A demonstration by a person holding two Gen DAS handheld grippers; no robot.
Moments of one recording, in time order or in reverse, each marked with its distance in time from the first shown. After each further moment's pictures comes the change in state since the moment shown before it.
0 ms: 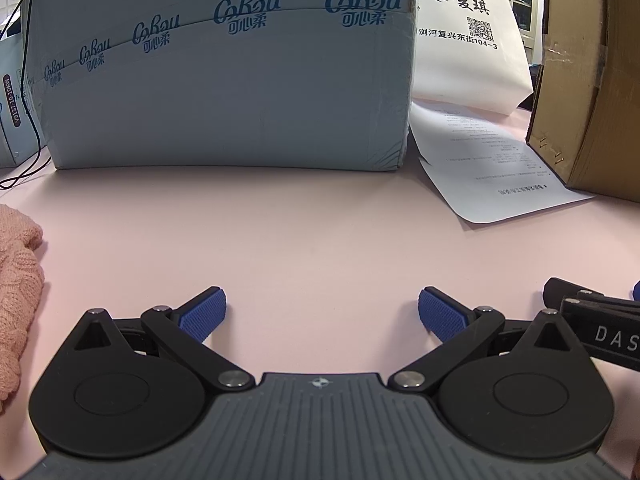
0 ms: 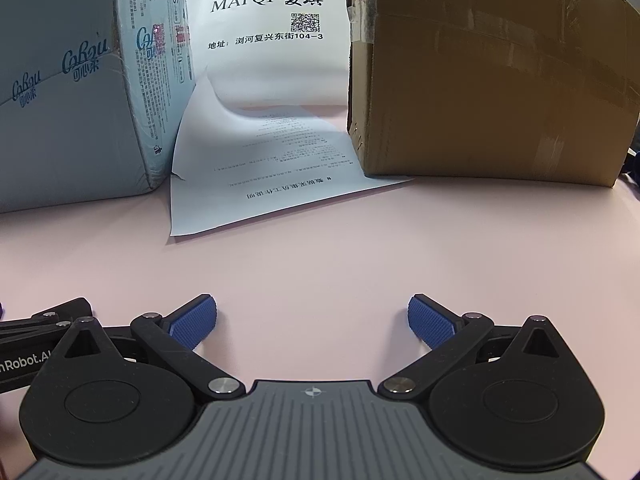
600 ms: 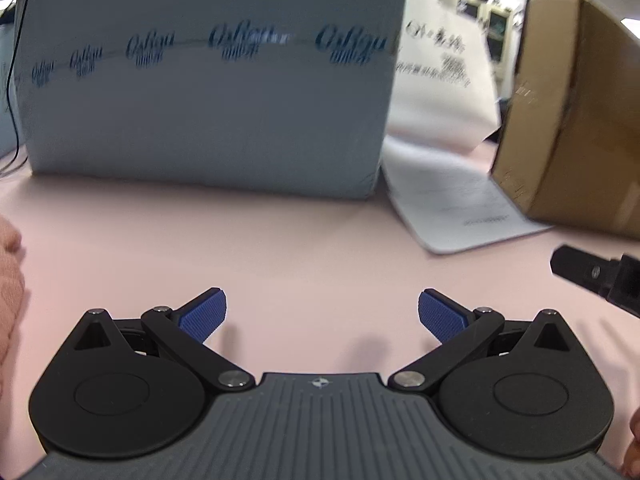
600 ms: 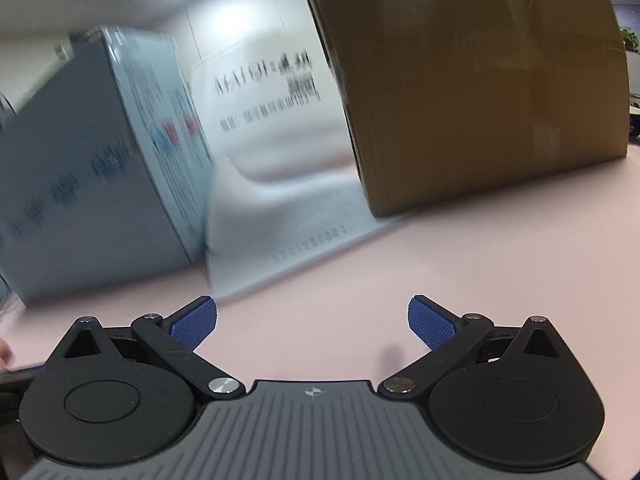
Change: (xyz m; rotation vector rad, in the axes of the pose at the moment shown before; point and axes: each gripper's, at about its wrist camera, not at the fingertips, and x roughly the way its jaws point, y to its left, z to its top) left arm -0.032 0.022 0.001 -0.029 -0.148 -0.157; right arm -0.024 -0.068 0.006 0.208 -0.300 0.237
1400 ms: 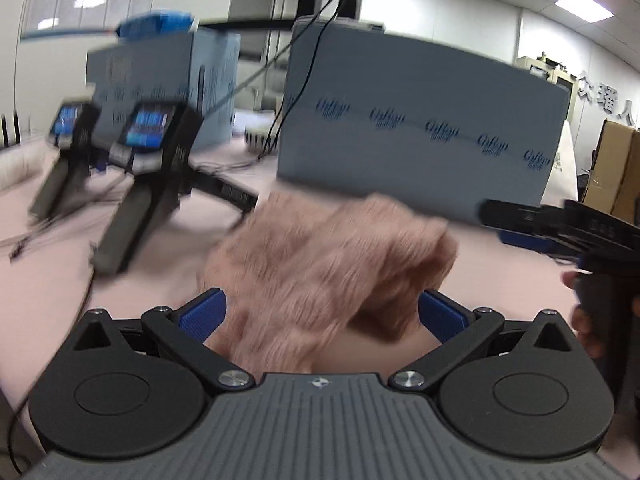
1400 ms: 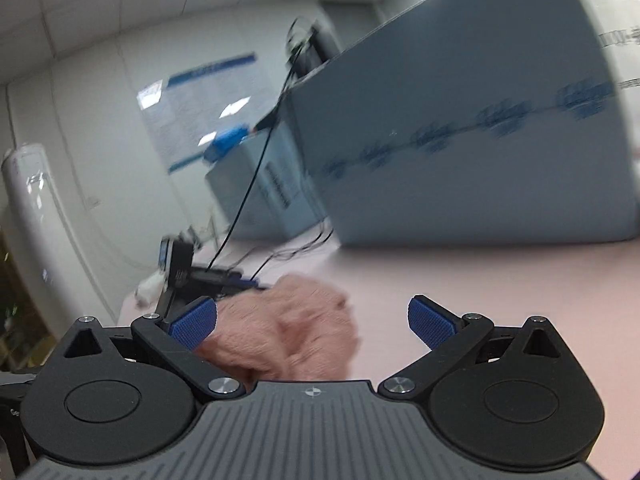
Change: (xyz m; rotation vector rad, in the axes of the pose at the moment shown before) left arm -0.227 0.242 -0.074 -0.159 -0.031 0.191; right arm 0.037 0.069 -0.003 -0.169 0.268 0.818
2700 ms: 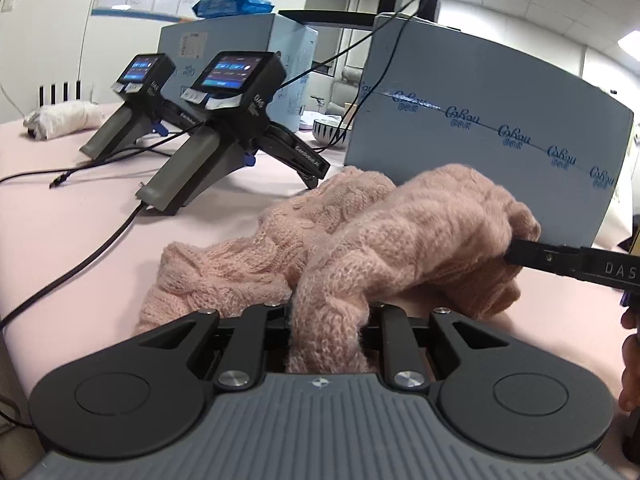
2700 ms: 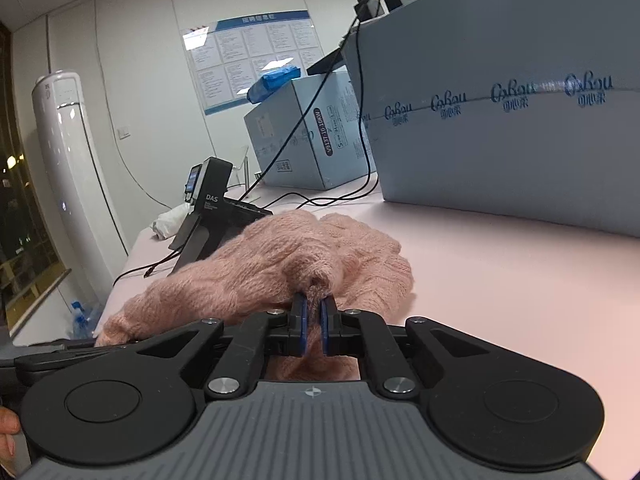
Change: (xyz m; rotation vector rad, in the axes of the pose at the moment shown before) left arm 0.015 0.008 -0.038 -0.129 -0.115 0.155; right arm -0.050 -0.013 -0.029 -0.156 0.064 0.085
